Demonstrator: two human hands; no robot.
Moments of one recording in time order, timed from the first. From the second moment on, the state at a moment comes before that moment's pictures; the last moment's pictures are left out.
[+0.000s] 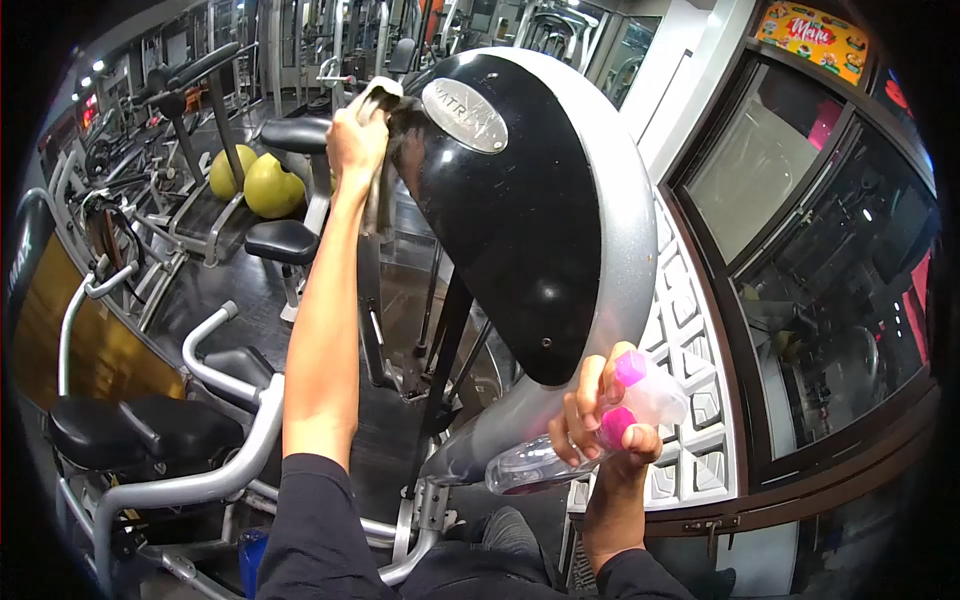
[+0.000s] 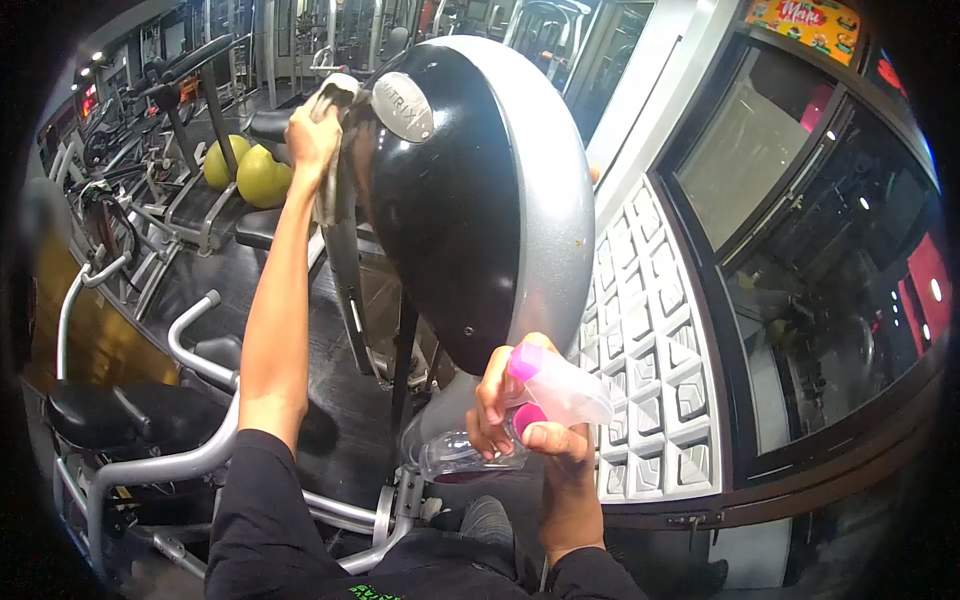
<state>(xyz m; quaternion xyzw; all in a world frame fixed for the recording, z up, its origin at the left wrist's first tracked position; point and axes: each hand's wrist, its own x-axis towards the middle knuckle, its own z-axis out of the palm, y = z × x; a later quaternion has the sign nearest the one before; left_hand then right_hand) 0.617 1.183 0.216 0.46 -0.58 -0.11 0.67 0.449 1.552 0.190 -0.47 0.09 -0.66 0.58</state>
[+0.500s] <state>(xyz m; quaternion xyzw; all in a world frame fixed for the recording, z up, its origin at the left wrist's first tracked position) 0.619 1.362 0.208 0.13 -0.78 -0.18 0.58 0.455 1.550 0.187 -0.48 0.07 -0.66 0.57</state>
